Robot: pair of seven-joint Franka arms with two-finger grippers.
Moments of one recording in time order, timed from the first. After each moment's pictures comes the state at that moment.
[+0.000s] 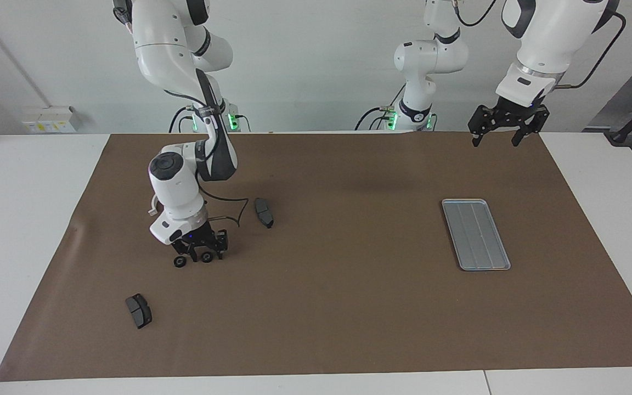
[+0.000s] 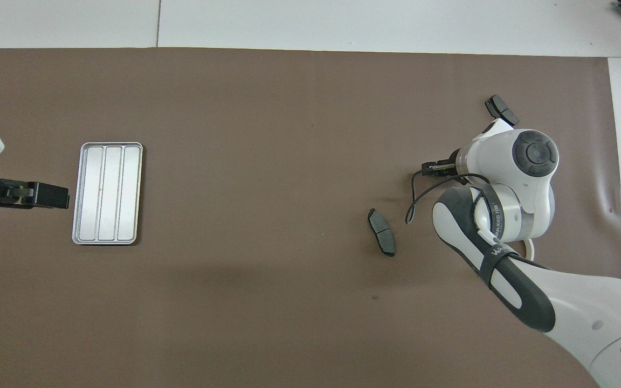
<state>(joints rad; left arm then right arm) -0.05 -0.16 -0.05 -1.81 0.02 1.68 0.01 0.15 0.37 -0.03 -2.01 0.03 2.54 0.05</state>
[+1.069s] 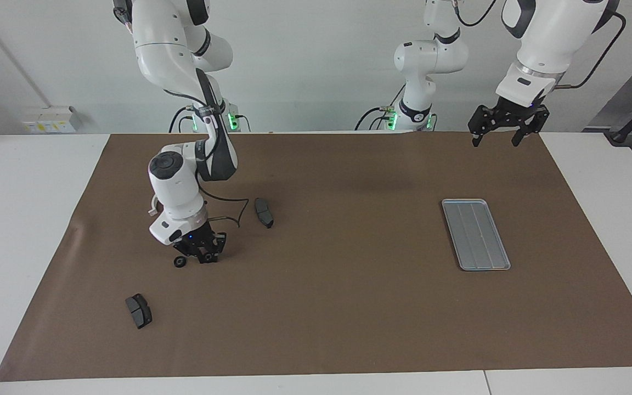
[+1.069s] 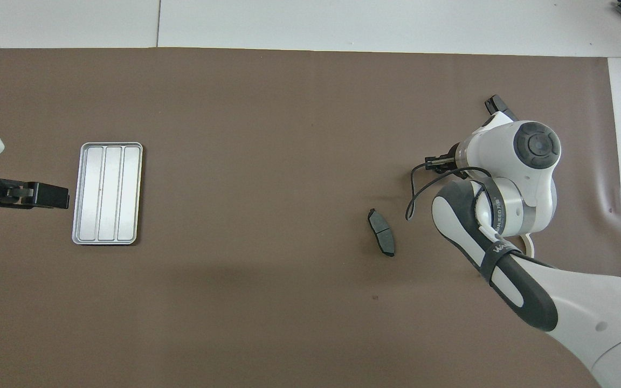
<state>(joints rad) -0.05 -0.16 -0.05 -1.81 0.02 1.68 0.01 0.16 0.37 -0.03 -1.94 0.03 2.46 0.05</state>
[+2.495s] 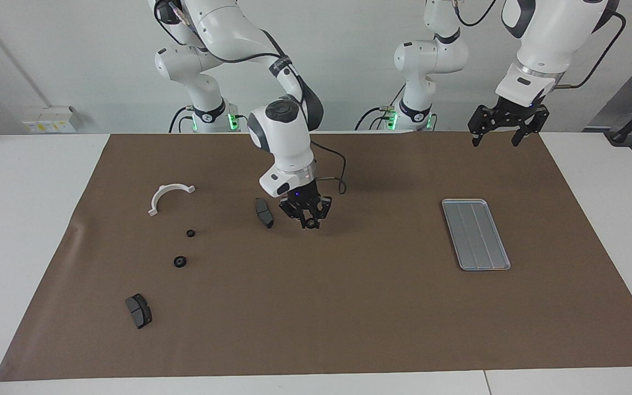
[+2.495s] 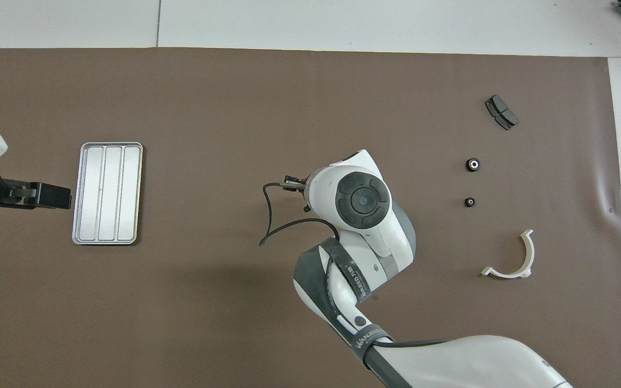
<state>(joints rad) -0.05 -0.16 -0.06 -1.81 0.02 1.67 0.01 0.62 0.40 -0.01 -1.83 0.04 2.51 0.80</state>
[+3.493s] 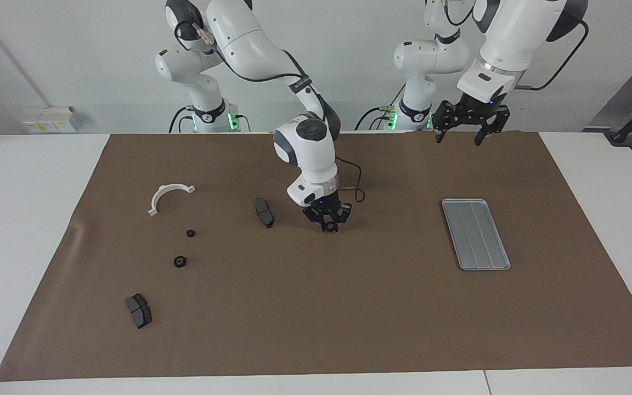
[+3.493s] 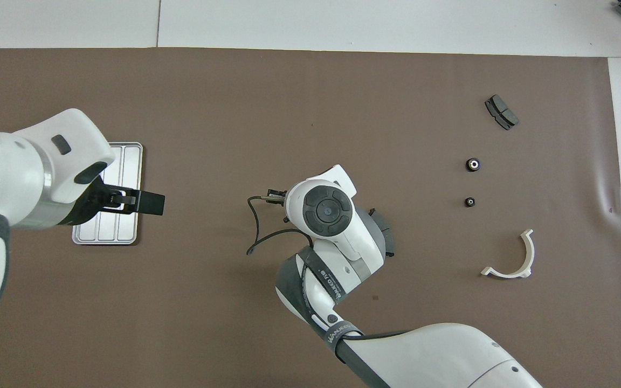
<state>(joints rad) -0.19 -0.12 -0.13 -1.82 -0.10 1.76 -0.10 0.65 0.48 -0.02 -1.81 0.01 2.53 0.82</state>
